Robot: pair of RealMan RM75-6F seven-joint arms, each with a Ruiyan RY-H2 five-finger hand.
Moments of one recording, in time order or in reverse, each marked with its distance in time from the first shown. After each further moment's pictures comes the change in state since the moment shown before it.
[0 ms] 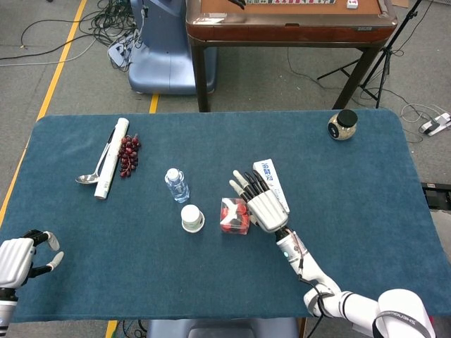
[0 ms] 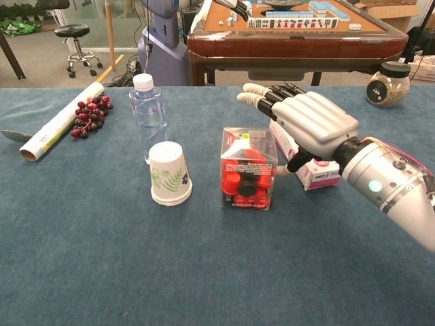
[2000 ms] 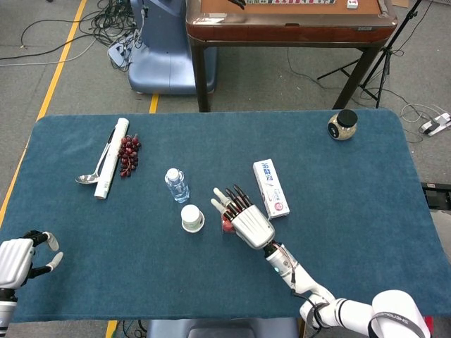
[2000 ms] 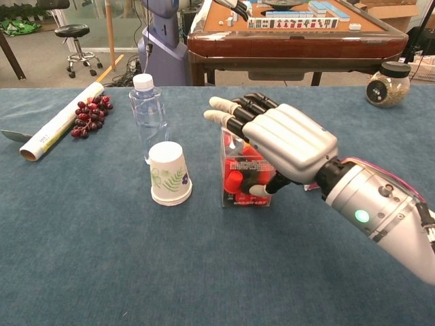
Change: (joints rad) left arm 0.004 0.006 -0.001 -0.009 -0.005 0.001 0.008; right arm 0.001 -0.029 -0.076 -0.050 -0.085 0.061 -0.108
